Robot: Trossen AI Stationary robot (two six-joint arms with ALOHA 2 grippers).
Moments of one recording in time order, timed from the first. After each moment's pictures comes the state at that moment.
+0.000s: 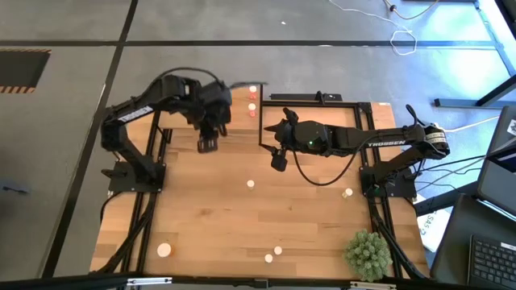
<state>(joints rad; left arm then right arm) 0.24 1.60 2.02 -1.57 -0.09 0.05 0.00 1.46 1.21 -0.15 0.32 -0.03</state>
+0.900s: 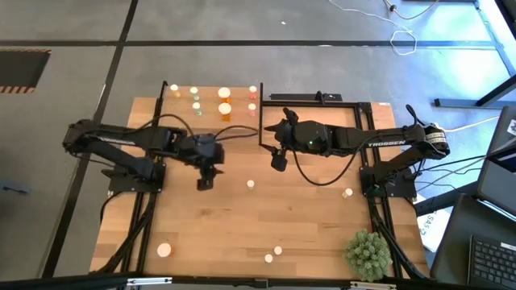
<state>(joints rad) -0.06 1.19 1.12 -0.76 -0.12 -0.13 0.00 1.46 1.21 -0.15 0.32 -0.03</state>
